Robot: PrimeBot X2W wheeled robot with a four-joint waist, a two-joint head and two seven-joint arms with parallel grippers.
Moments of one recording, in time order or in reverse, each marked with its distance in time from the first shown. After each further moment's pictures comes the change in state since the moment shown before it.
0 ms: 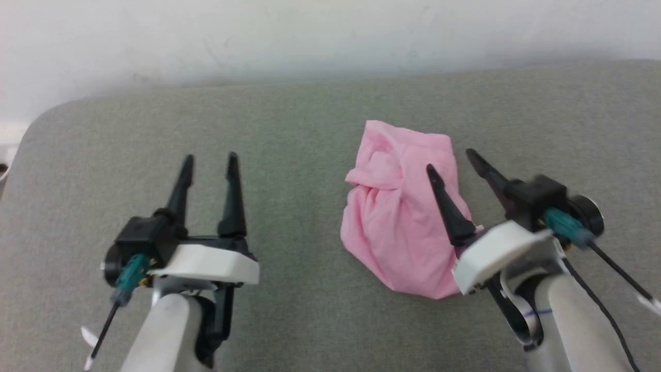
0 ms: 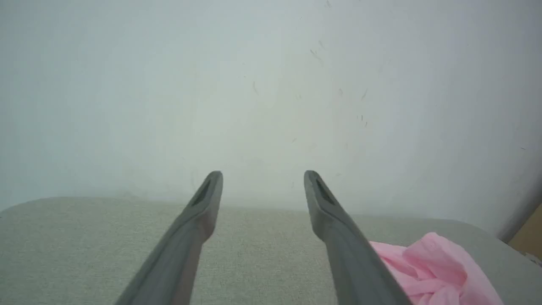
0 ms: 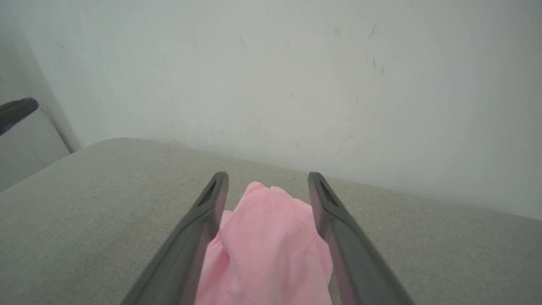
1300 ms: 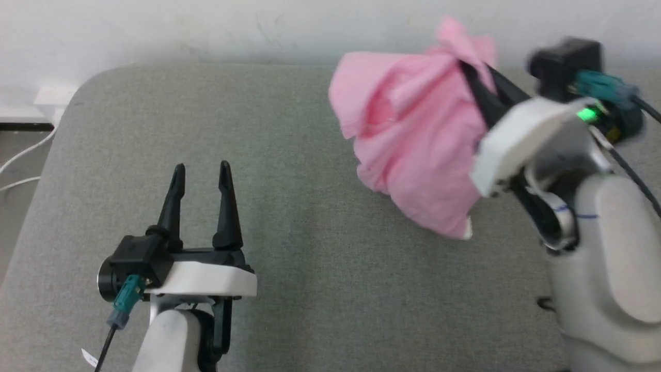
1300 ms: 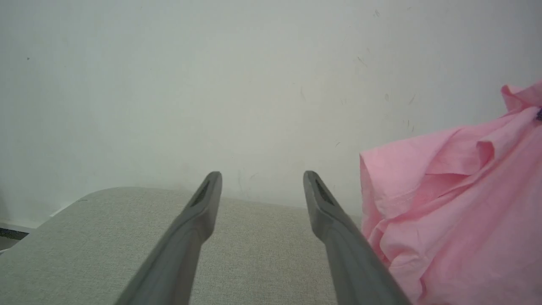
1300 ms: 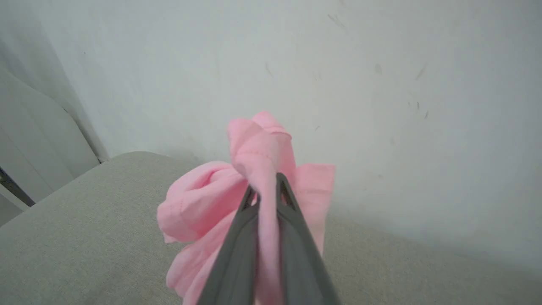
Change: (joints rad) left arm 0.091 -0.103 0.154 -0.095 0.156 -0.079 0.000; right arm -0.352 0.009 -0.034 0.011 0.062 0.000 0.373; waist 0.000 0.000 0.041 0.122
